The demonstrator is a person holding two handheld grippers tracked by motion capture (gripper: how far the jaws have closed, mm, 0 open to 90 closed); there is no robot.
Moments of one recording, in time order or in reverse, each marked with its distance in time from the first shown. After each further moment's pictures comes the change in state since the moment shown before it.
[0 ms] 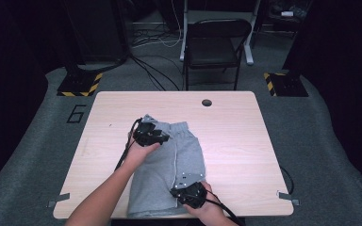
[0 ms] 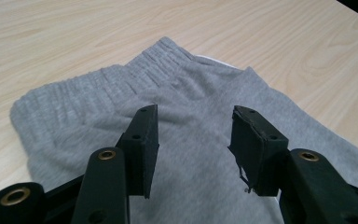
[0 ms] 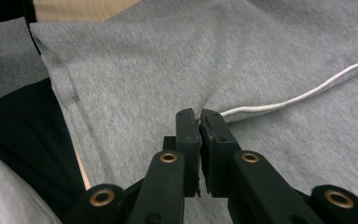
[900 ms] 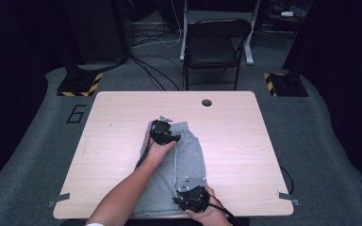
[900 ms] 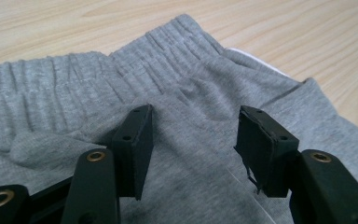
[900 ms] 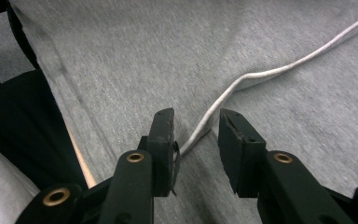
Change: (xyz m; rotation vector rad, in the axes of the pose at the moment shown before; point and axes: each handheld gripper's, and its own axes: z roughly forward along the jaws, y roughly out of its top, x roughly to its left) left arm -0.010 -0.001 0.074 0.080 0.122 -0.080; right arm 0.002 -0.018 0.002 0.048 -0.016 0.055
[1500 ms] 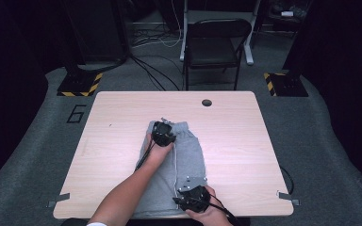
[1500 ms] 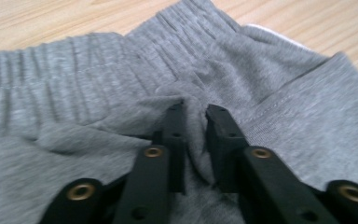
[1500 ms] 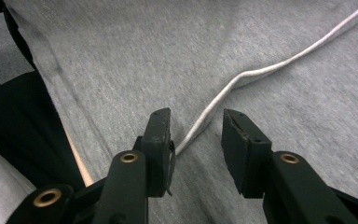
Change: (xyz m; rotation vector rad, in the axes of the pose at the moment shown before) left arm 0.002 -0.004 -0.002 0.029 0.055 0.036; right arm -0.001 -0.002 0.000 -0.002 -0.007 0.017
